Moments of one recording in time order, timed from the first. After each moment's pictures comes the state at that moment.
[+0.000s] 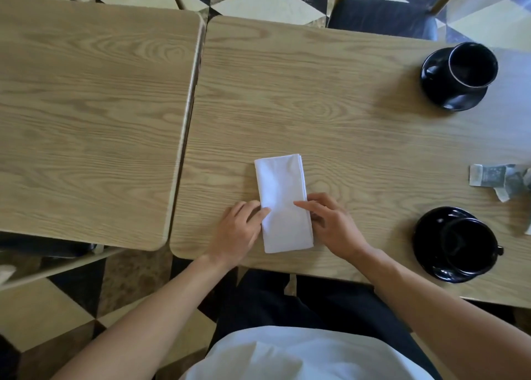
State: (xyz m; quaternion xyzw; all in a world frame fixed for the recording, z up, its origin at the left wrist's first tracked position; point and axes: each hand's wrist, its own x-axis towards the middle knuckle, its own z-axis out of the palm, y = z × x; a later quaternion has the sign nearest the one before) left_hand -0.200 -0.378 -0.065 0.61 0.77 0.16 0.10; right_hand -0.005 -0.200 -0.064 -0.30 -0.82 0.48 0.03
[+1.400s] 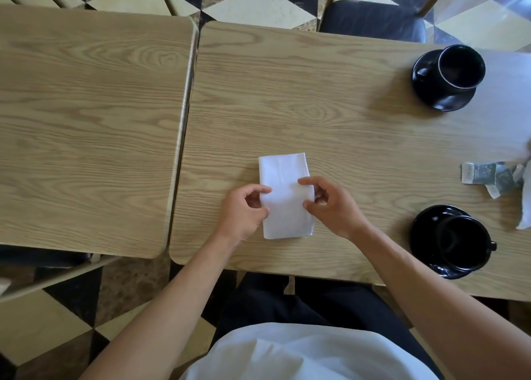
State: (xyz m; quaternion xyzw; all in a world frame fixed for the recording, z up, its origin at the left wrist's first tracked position) left_hand -0.209 -0.322 -0.007 0.17 0.78 0.42 0.43; right_hand -0.043 -0.175 -0.018 -0.43 -0.69 0.58 0.00
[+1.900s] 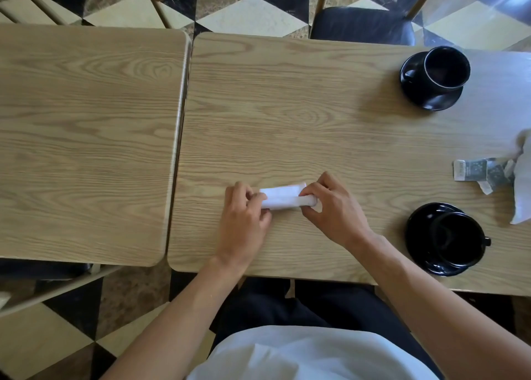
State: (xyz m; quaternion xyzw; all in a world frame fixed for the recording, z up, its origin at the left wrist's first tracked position) left_hand -0.187 -0.323 0.005 0.48 0.83 0.26 0.07; right_hand -0.036 -0.179 0.005 -0.33 -0.89 0.31 0.06
